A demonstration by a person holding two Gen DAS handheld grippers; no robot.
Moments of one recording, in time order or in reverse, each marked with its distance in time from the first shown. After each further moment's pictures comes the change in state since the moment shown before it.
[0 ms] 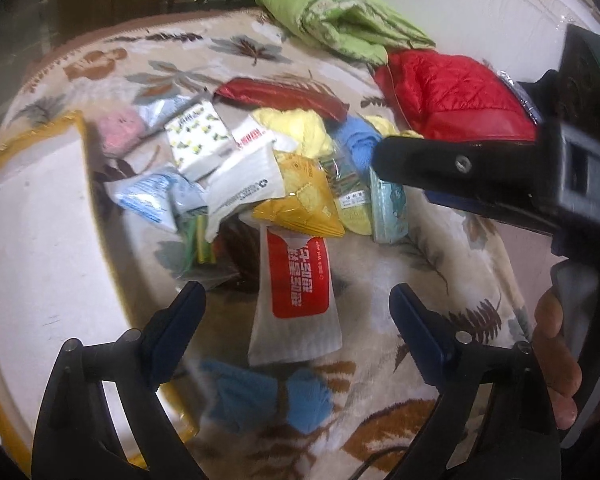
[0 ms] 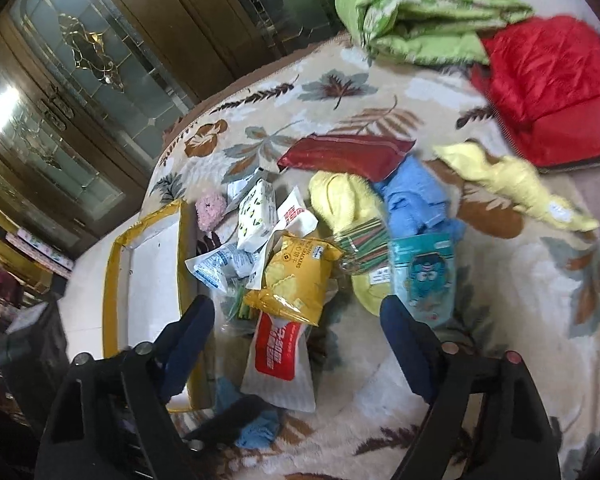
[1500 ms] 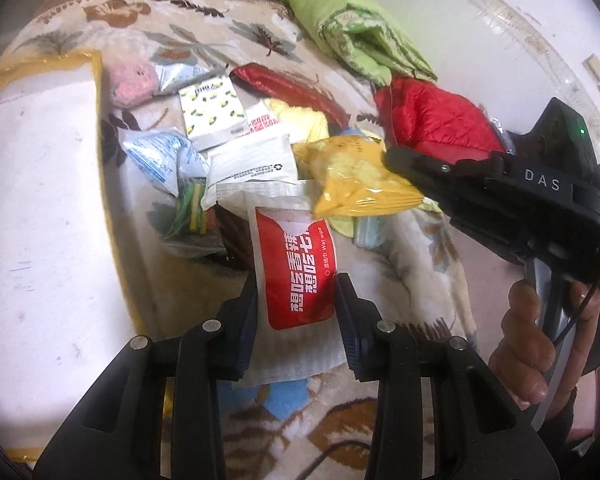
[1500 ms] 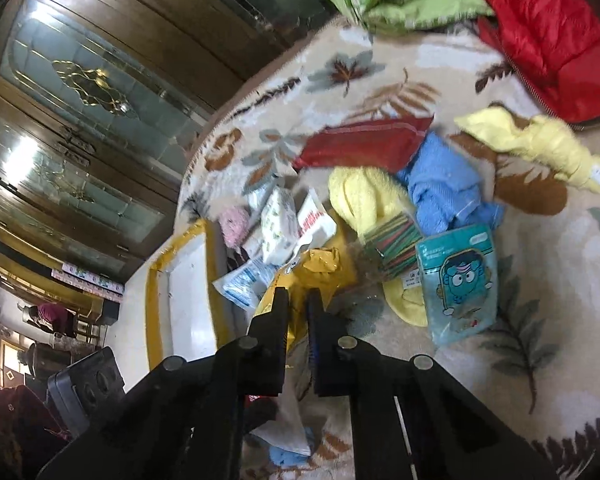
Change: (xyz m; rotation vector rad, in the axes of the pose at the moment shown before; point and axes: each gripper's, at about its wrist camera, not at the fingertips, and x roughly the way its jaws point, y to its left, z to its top) left arm -0.020 0.032 -0.012 -0.187 -0.016 -0.165; right arm -0.009 -0.015 0.011 0.114 -0.008 0.165
